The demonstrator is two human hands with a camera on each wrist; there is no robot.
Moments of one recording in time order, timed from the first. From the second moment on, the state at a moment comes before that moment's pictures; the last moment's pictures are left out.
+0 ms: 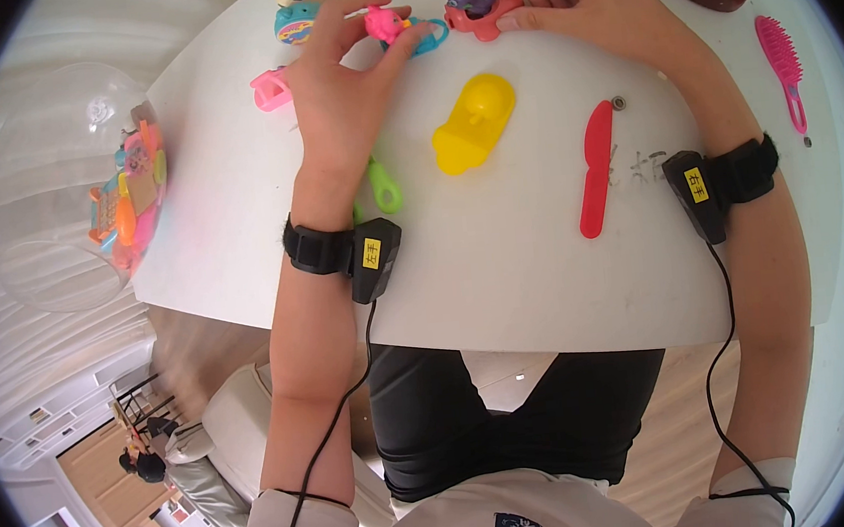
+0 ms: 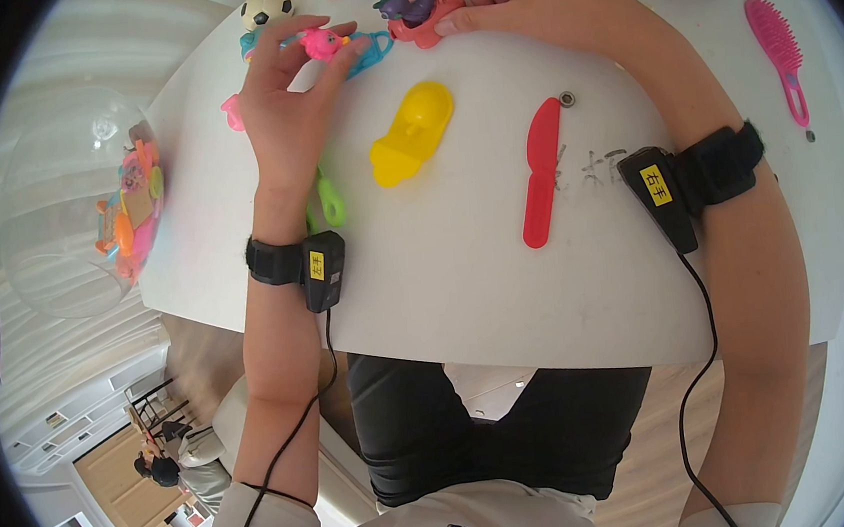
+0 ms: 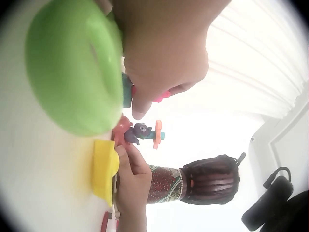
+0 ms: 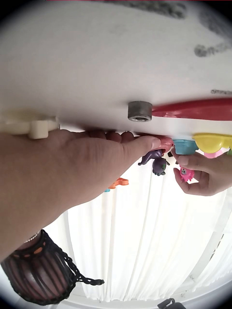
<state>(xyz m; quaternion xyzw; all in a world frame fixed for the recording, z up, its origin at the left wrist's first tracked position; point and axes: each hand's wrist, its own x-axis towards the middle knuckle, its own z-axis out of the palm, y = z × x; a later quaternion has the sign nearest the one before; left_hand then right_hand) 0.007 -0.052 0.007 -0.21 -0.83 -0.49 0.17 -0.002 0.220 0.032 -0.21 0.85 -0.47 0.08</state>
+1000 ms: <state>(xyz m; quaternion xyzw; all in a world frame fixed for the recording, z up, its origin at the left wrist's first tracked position) 0.011 -0.050 0.007 -0.23 -0.85 -0.45 0.14 -0.004 0.225 0.025 -0.23 0.86 -0.46 0.05</state>
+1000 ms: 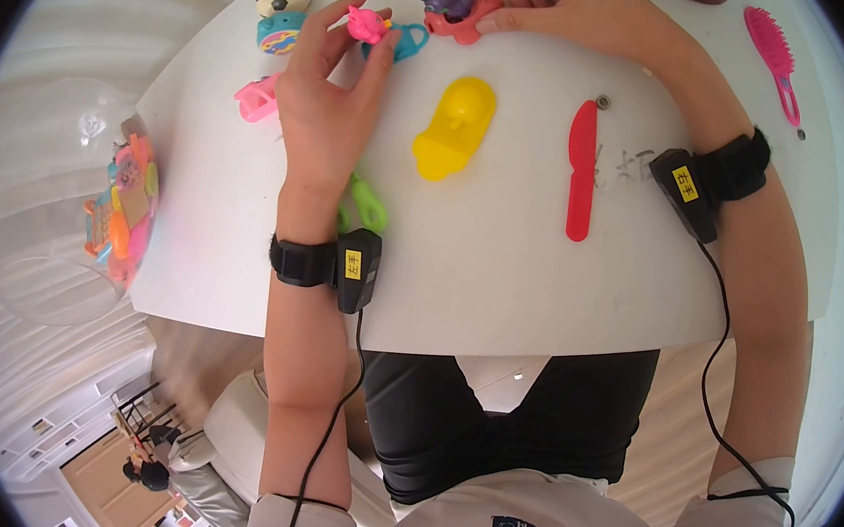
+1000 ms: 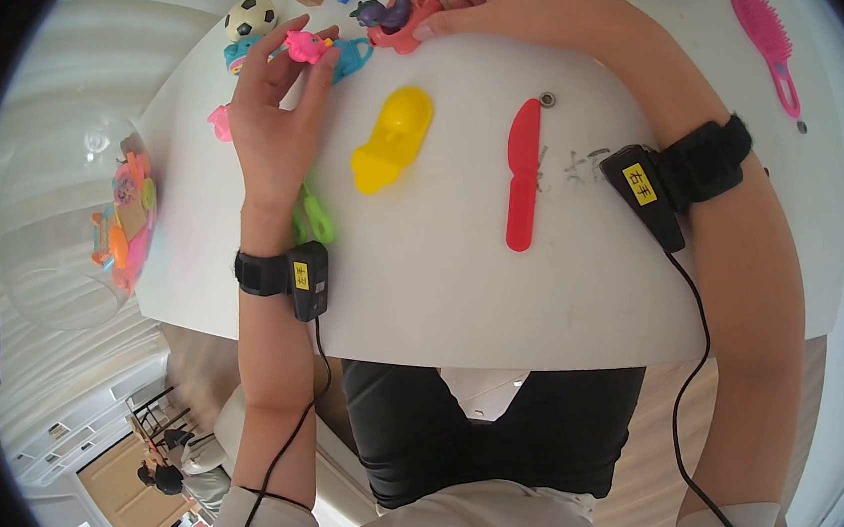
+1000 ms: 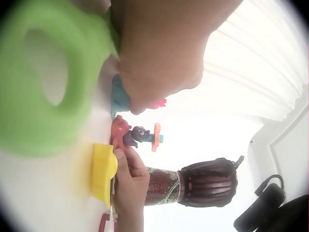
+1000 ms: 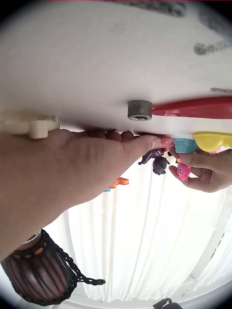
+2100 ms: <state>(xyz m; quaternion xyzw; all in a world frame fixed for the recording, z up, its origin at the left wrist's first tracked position) 0.013 -0.056 0.010 -0.24 -0.85 -0.46 0.08 -0.011 0.223 0.001 -0.21 0.88 -0.43 0.00</state>
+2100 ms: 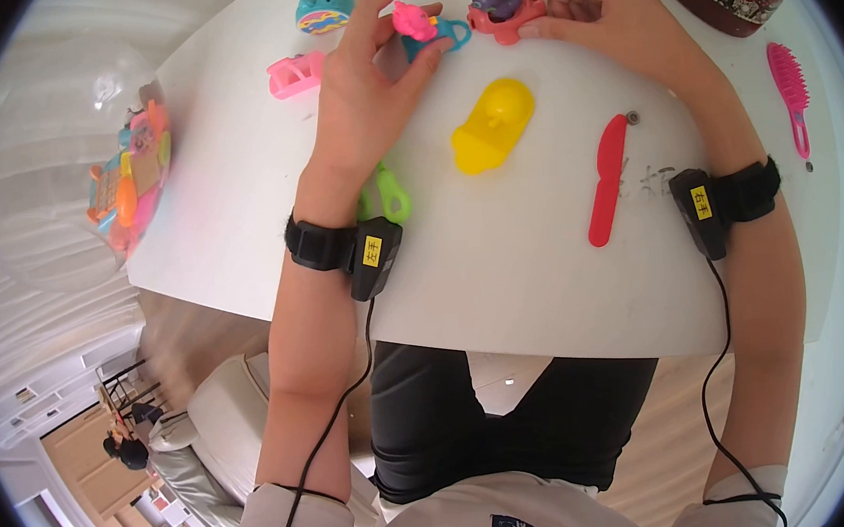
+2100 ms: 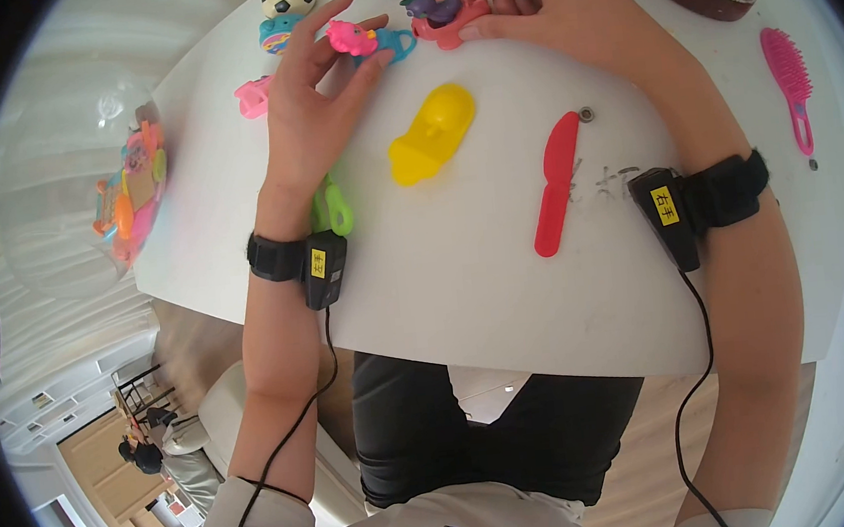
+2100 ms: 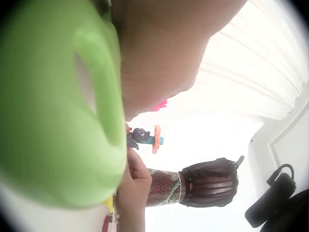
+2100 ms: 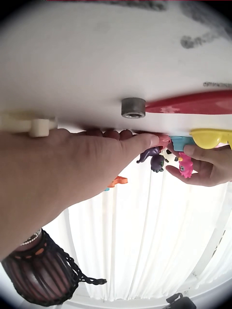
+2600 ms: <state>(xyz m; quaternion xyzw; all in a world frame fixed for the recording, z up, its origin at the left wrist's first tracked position) 0.018 -0.050 0.016 -0.25 -0.86 -0.44 0.08 -0.007 0.221 0.008 -0.22 0.86 -0.46 -0.01</state>
